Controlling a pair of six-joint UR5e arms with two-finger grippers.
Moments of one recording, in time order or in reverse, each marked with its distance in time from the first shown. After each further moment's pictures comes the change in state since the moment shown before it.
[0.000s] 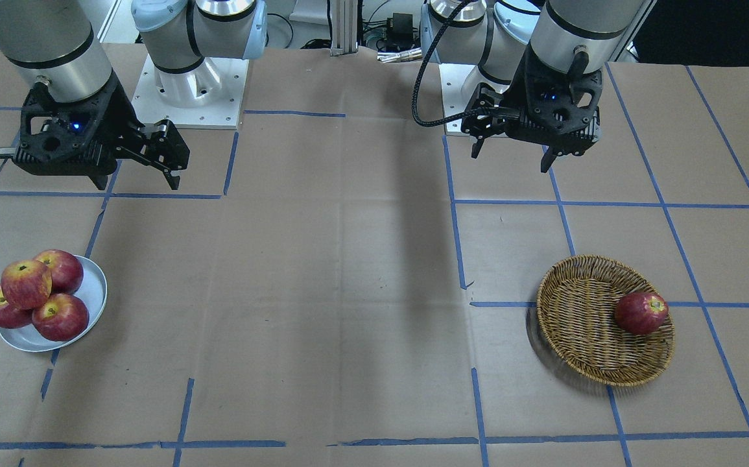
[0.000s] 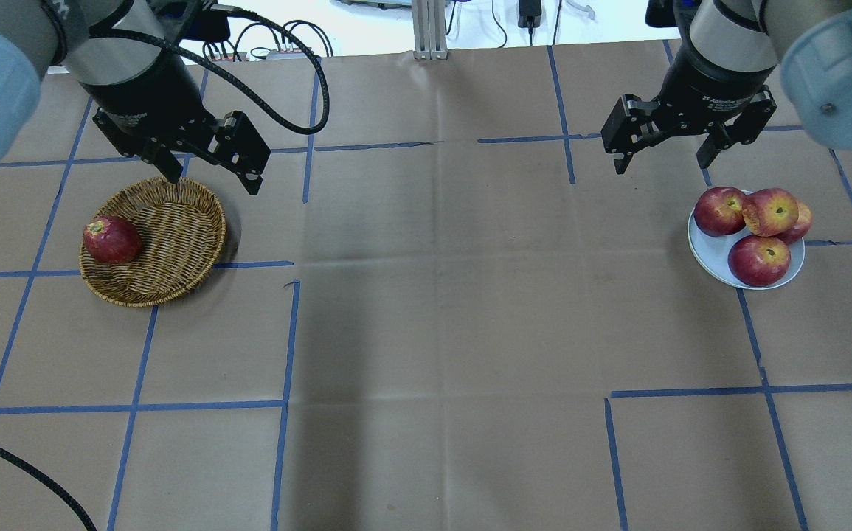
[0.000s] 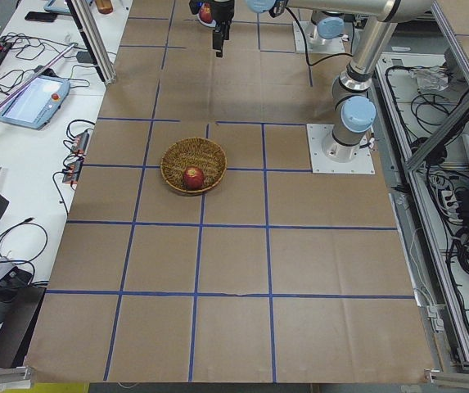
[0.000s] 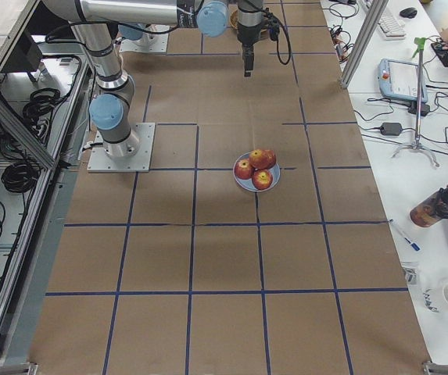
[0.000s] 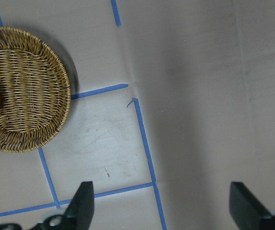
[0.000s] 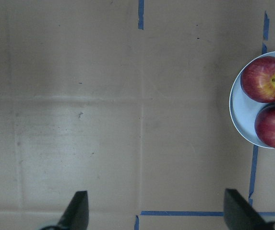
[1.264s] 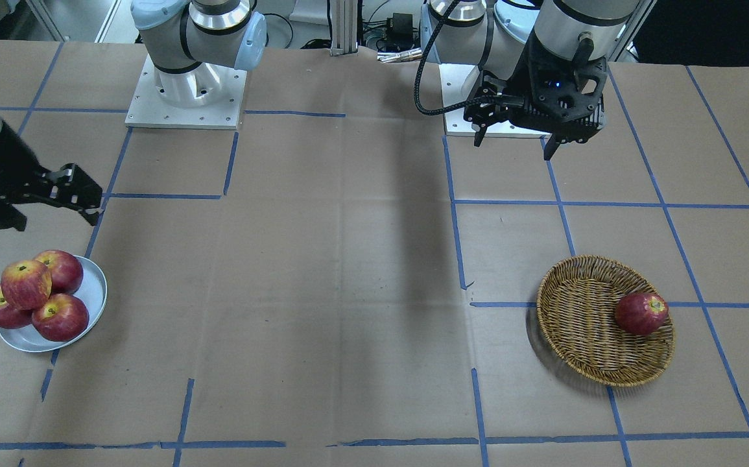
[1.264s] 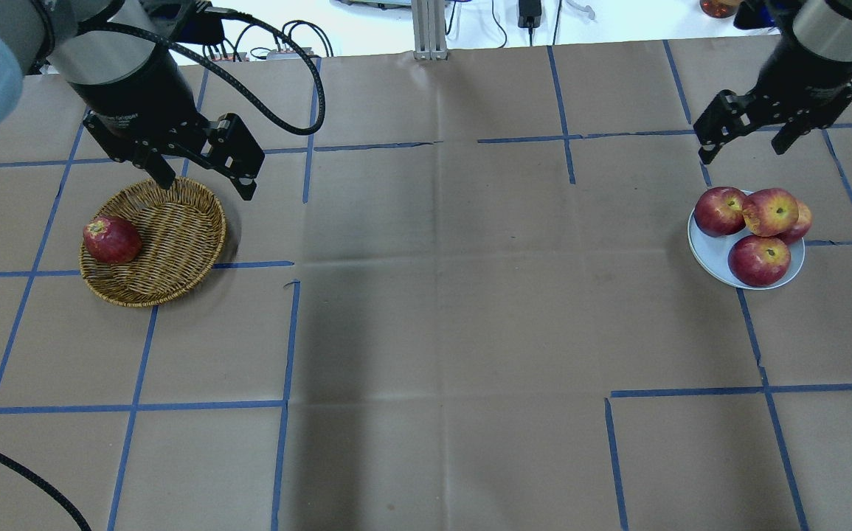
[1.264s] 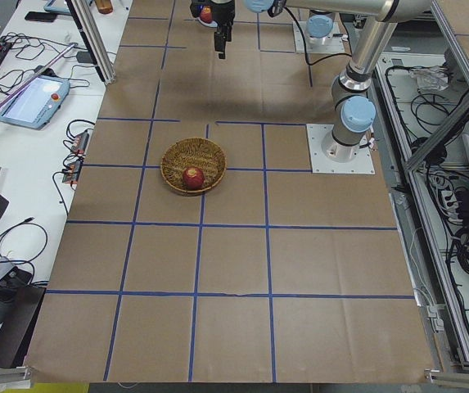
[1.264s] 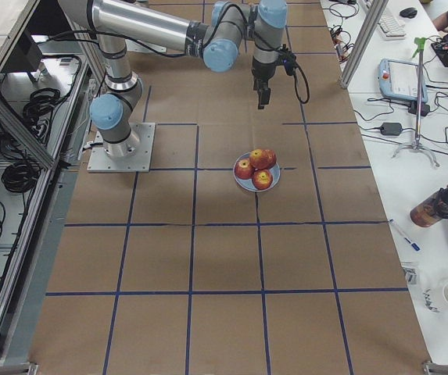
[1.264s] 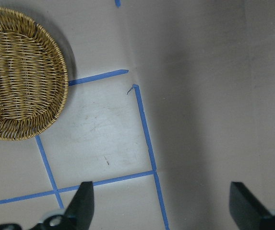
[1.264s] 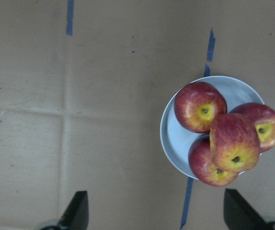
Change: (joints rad) left arm 0.001 0.020 0.037 -0.059 0.003 -0.009; right arm -0.159 0.066 -0.005 -0.033 0.000 -0.215
